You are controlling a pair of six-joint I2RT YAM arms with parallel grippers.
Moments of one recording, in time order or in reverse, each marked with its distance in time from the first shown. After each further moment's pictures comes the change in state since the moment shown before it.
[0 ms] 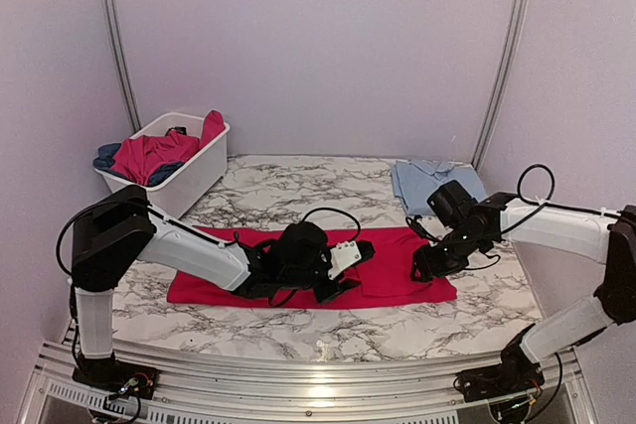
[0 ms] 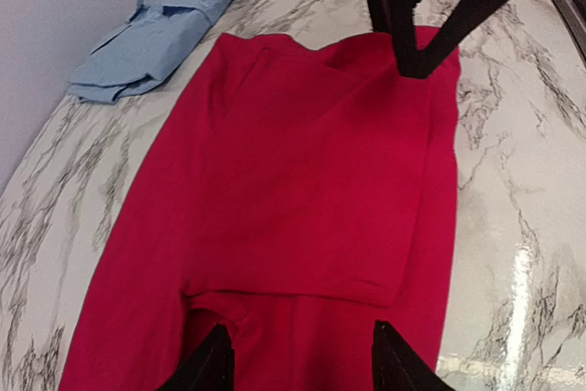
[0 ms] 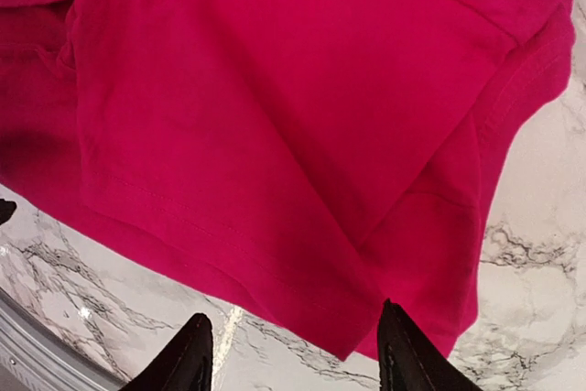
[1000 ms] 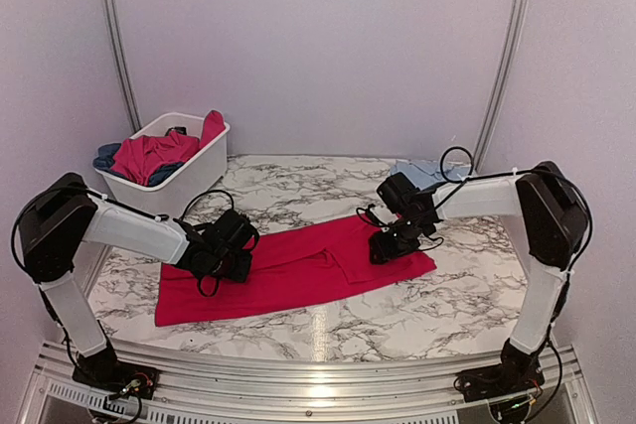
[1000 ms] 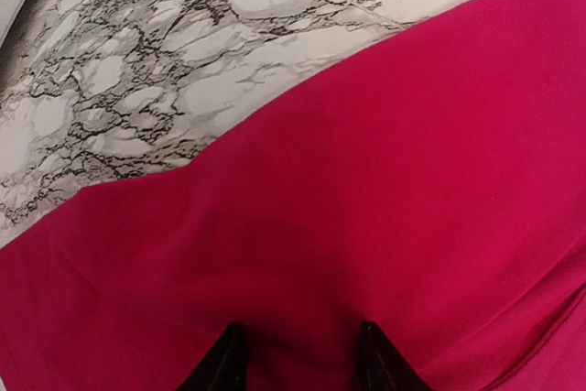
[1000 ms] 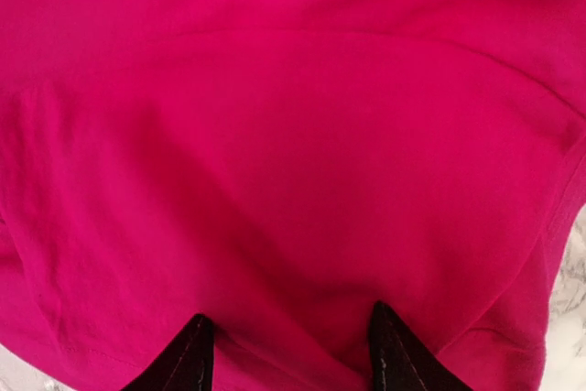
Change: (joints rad) left arm 0.314 -0.307 -0.314 -0.540 -0.401 -0.738; right arm 0.055 0.473 0.291 0.222 0.021 -0.070
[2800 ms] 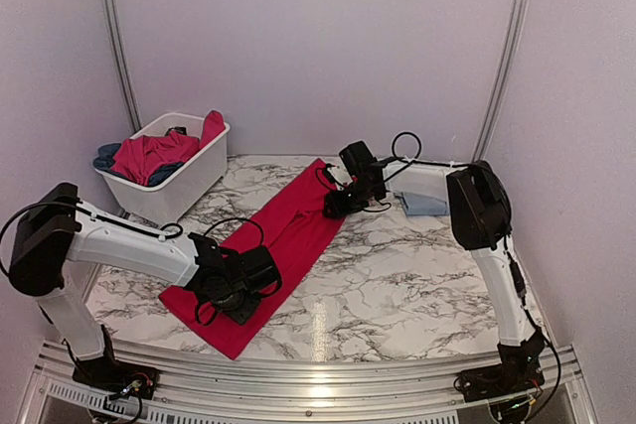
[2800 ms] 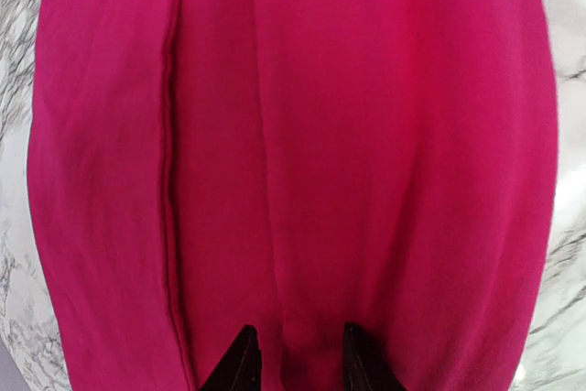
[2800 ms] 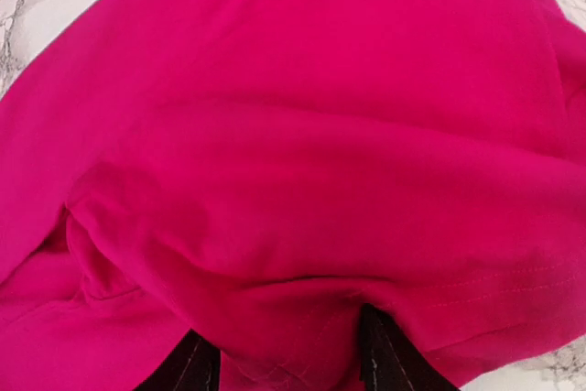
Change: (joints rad) left arm -0.282 -0.065 0.061 -0.451 0.004 -0.031; right arm -0.029 0.565 0.796 0.017 -0.108 -0.068
